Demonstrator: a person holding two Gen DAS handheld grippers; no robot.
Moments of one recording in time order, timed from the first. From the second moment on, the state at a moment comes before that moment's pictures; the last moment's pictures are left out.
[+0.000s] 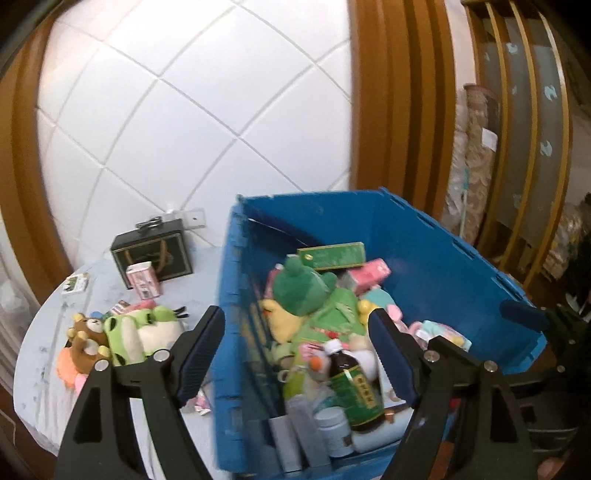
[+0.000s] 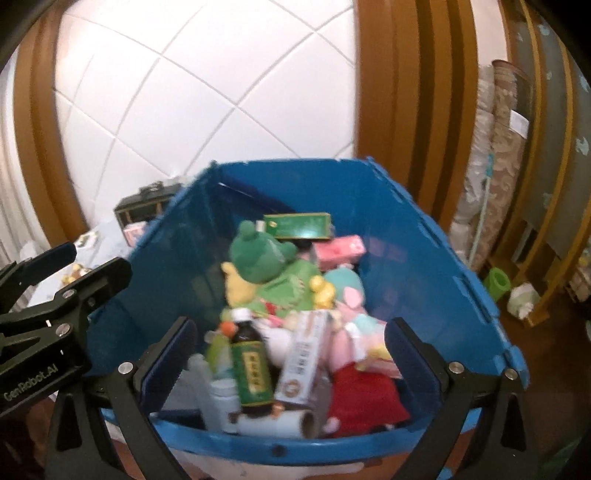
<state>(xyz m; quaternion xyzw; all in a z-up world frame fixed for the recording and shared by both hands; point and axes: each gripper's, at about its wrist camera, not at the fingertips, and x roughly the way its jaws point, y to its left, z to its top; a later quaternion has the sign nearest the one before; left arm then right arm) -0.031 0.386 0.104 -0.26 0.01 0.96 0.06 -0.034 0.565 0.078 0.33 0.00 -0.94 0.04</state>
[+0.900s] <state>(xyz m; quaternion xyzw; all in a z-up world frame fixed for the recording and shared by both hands) -0.050 -0.016 0.007 -0.34 -0.04 0.94 -0.07 -0.071 0.234 0.040 0.34 0.00 -0.94 0.10</state>
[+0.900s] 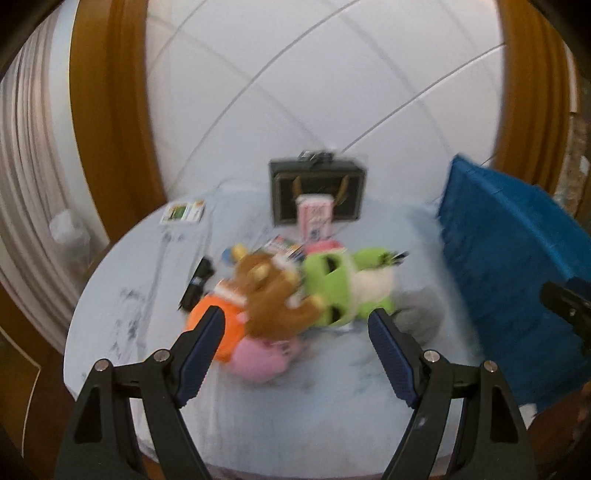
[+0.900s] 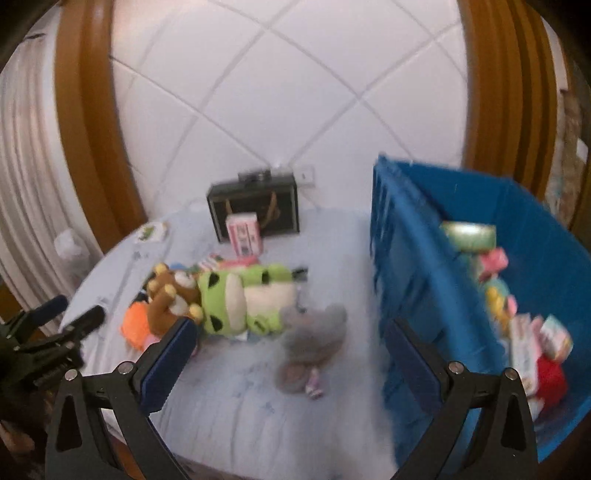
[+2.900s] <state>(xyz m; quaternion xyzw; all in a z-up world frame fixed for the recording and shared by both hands) -0.182 -0.194 -0.225 -0.49 0.13 0.83 0.25 -0.157 -0.037 -0.222 0.54 -0.13 -0.83 0.04</state>
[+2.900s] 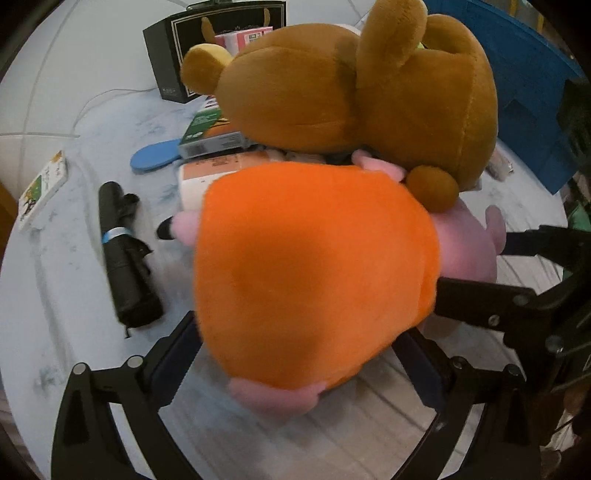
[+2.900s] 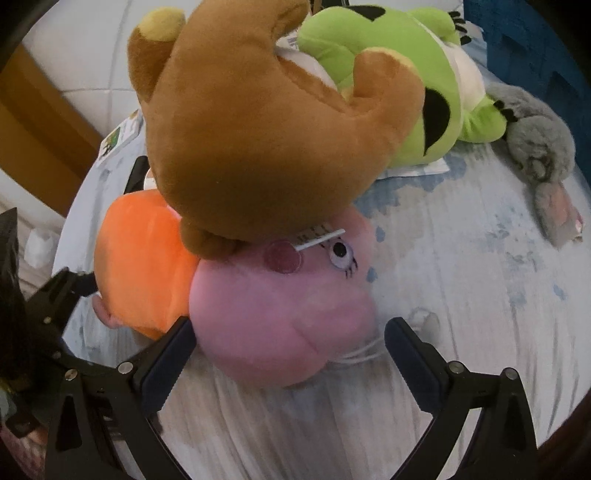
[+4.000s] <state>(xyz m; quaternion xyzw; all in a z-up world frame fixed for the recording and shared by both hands) -0.140 -0.188 -0.189 -0.46 0.17 0.83 0.27 -0.099 -0.016 -0.176 0.52 -0.16 -0.84 0.07</state>
